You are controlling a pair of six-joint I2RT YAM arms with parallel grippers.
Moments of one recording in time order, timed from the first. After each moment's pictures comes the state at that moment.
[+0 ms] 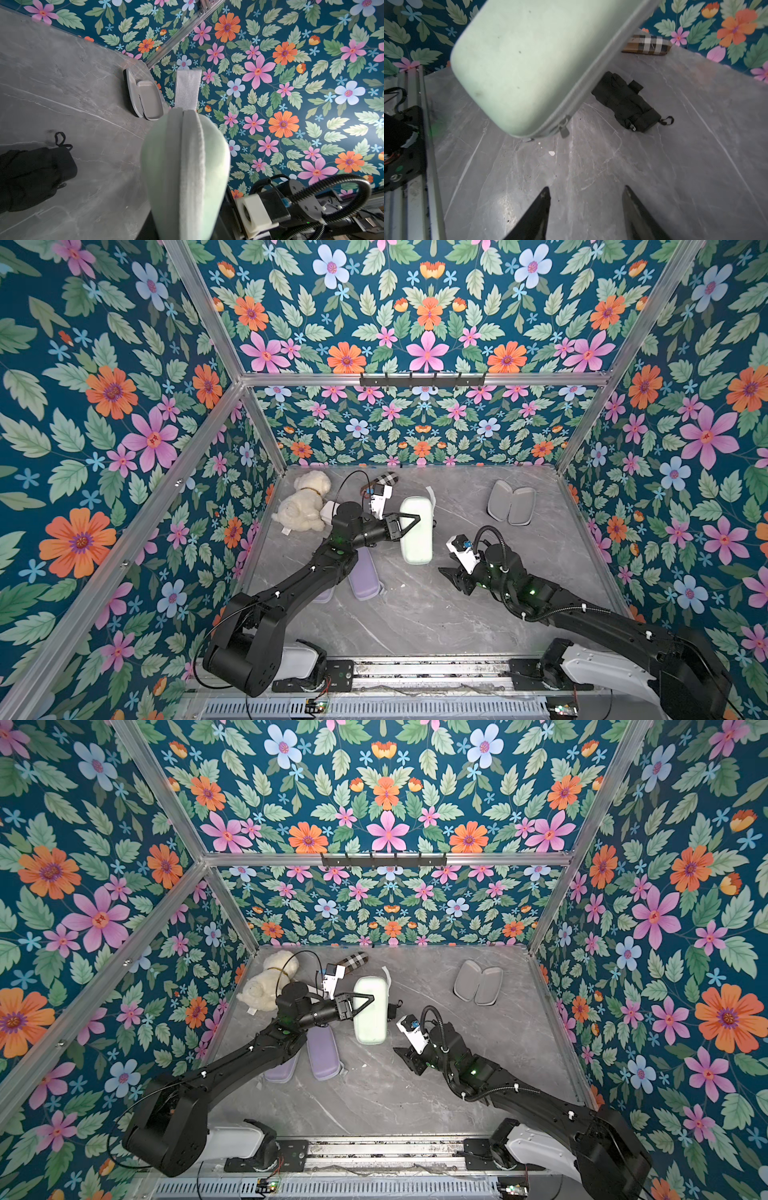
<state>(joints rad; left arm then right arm) -0.48 1.35 0.76 0.48 0.72 -0.83 0.78 1.10 0.56 0.07 -0.10 -0.06</state>
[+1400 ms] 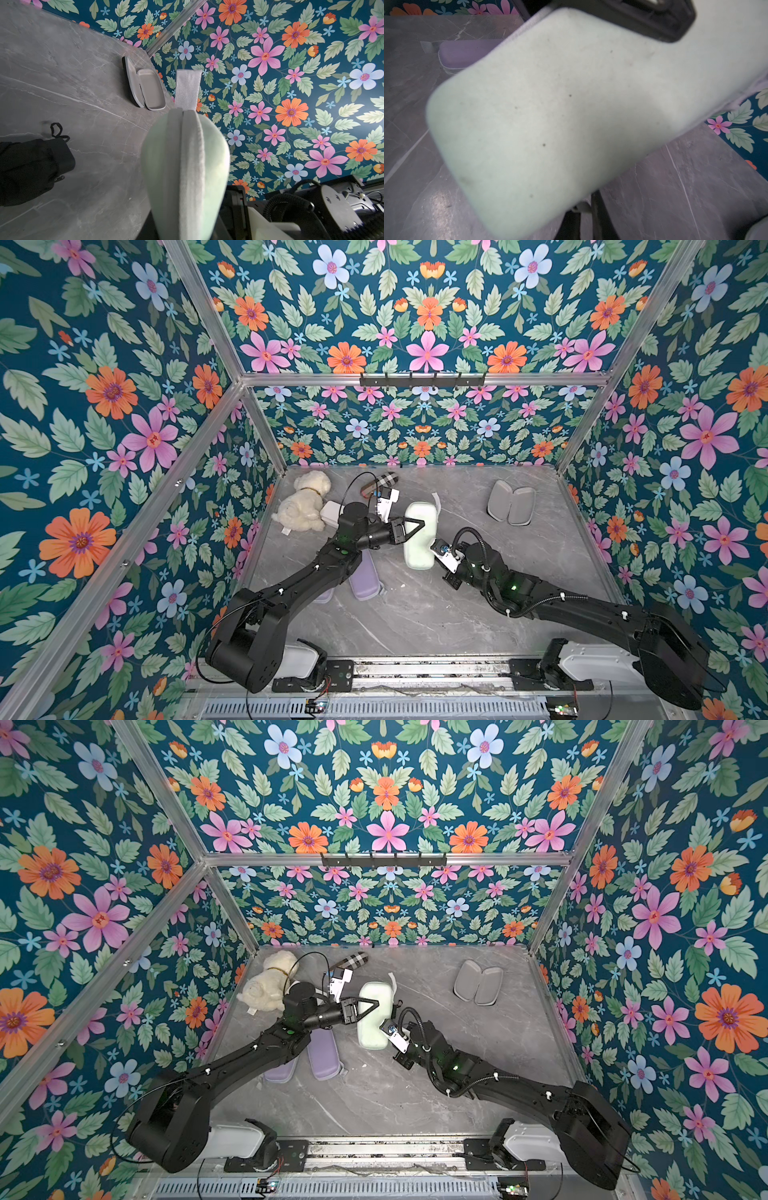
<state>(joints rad) -0.51 1.38 0.76 0.45 0.72 -0.78 0.87 1.23 0.64 0.14 0.06 -0.27</state>
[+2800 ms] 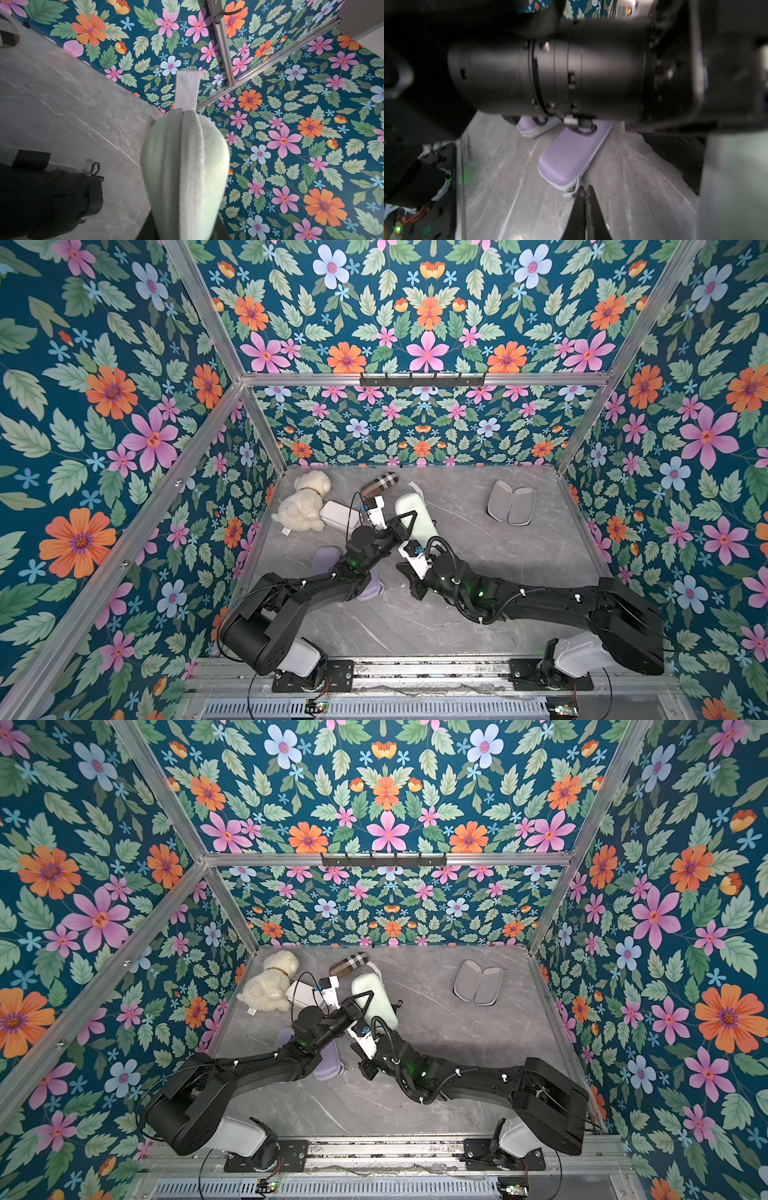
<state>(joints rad) -0.63 1.47 0.56 0.95 0.11 -1.01 1.06 1.48 0.77 0.37 0.05 0.16</state>
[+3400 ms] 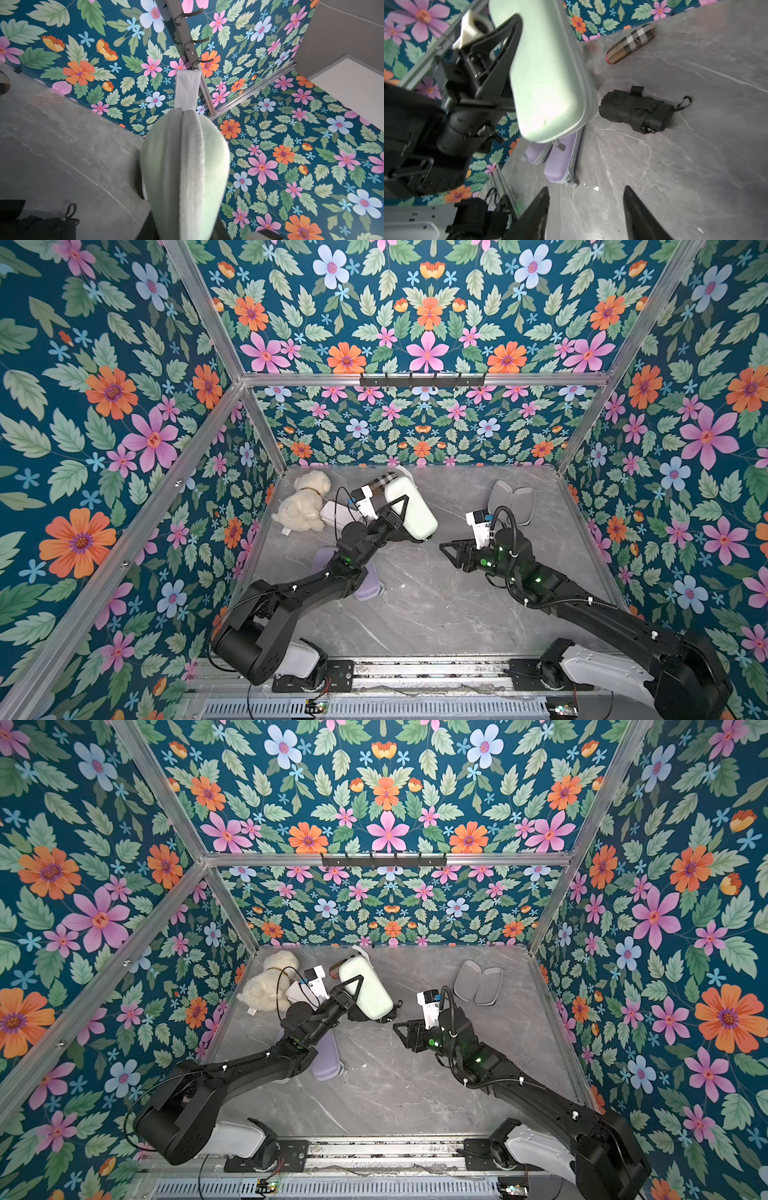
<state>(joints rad) -0.59 1.42 0.62 0.99 0.09 -1.05 0.71 1.07 0.63 0.08 -0.21 0.53</state>
